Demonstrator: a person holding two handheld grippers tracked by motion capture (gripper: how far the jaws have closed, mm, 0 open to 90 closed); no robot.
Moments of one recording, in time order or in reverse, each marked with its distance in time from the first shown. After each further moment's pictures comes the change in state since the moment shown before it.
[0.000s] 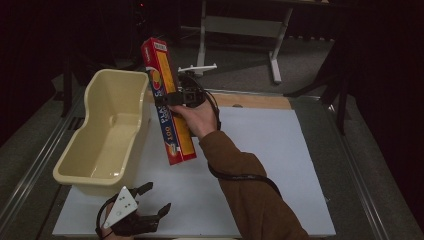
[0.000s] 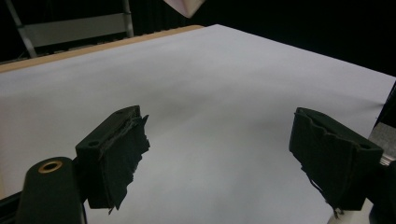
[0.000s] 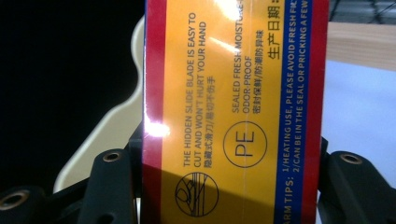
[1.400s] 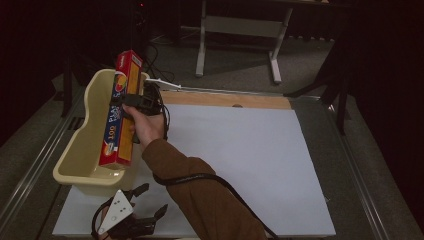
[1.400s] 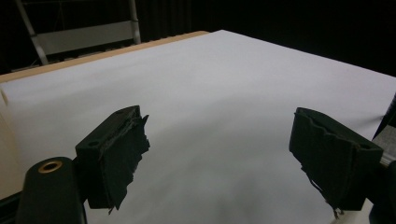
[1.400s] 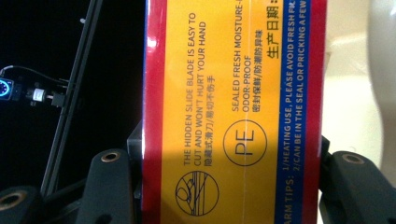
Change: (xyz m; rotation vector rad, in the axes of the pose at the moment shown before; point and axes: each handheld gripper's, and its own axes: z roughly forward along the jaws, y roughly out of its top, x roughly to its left) left arm -0.001 -0.002 -0.010 -0.027 0.026 0.012; right arm 0.049 -0.016 0.101 -0.063 0.227 0.454
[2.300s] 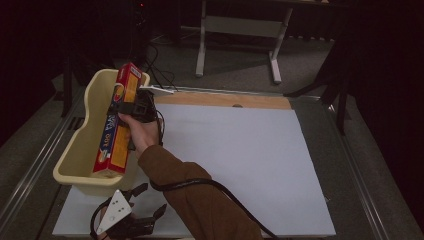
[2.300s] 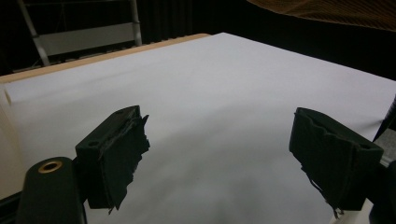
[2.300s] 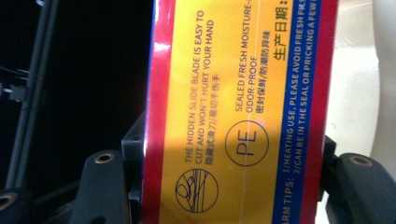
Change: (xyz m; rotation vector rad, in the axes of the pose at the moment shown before) left arm 0.001 0.000 -0.002 -0.009 0.003 -0.009; right arm -0.003 -0.015 0.016 0.046 -0.109 0.020
